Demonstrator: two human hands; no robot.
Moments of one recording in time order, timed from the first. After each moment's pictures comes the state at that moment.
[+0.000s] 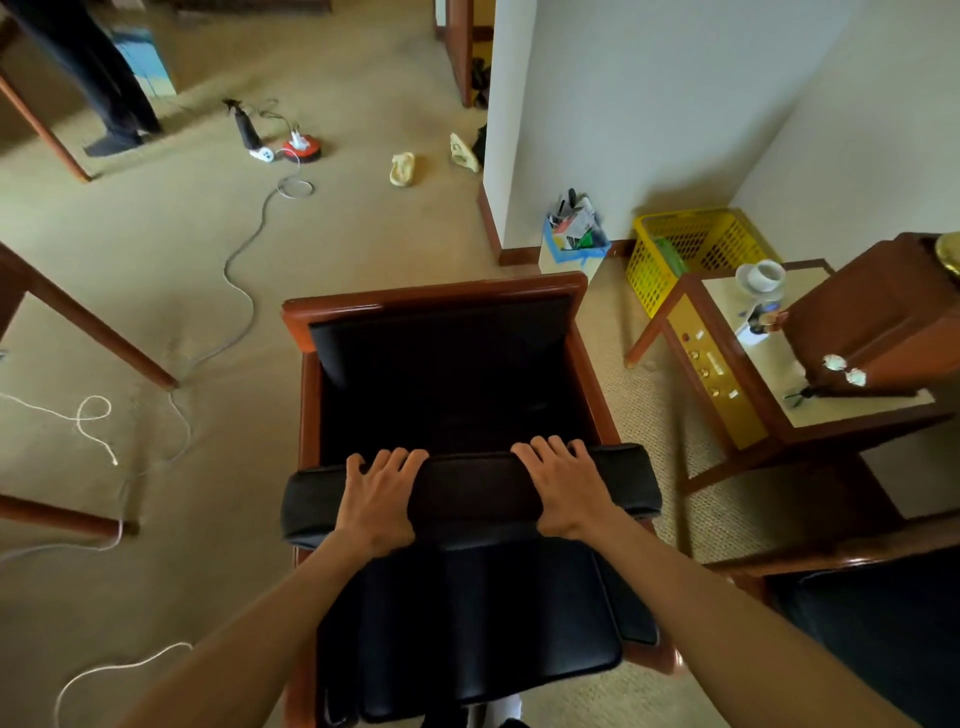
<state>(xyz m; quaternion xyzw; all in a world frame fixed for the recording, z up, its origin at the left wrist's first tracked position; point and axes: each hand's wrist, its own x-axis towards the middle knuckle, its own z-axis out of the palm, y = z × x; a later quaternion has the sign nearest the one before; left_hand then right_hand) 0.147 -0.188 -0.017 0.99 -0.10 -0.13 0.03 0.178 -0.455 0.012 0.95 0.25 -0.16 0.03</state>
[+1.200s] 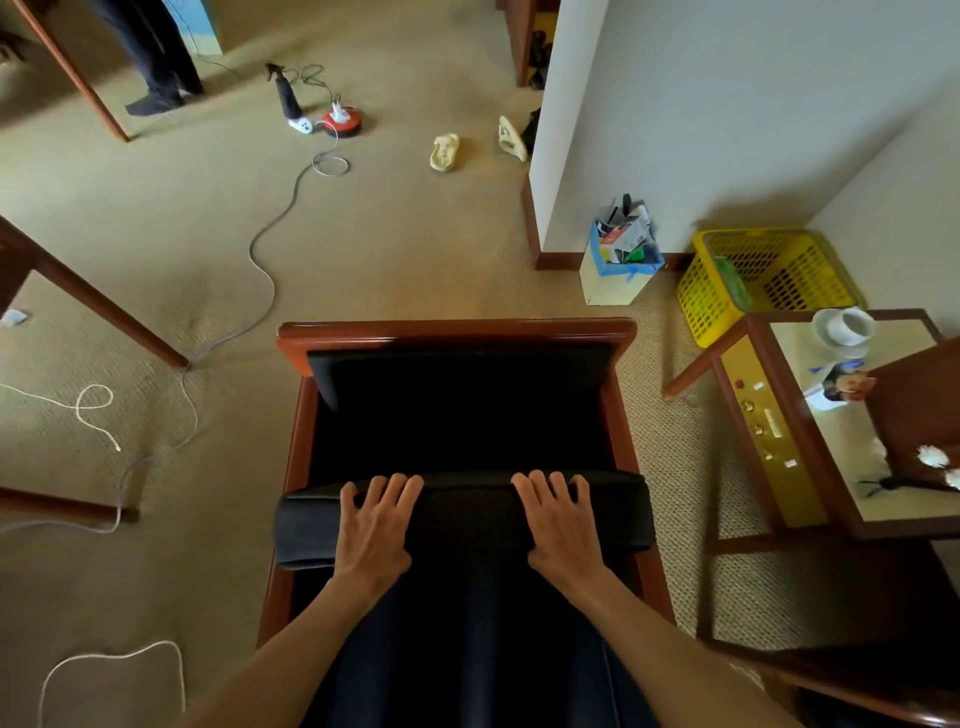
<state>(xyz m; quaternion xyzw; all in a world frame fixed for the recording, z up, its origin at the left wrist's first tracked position) 0.229 -0.197 -0.056 0.99 -0.02 -0.10 0.06 0.280 -0.443 -0.054 0.97 0.23 -0.10 -0.03</state>
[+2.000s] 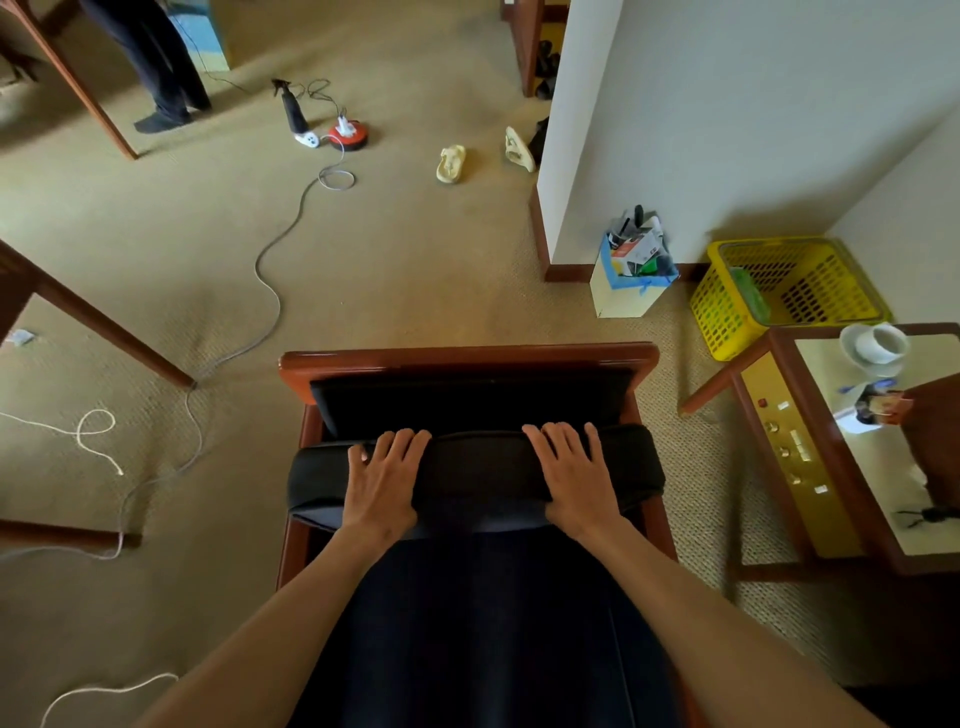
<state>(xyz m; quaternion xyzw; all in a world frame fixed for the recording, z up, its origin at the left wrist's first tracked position) 0.329 -0.167 -0.057 0.99 0.01 -0.11 0.04 0.384 -0.425 -0.061 0.97 0.23 -0.09 -0.01</state>
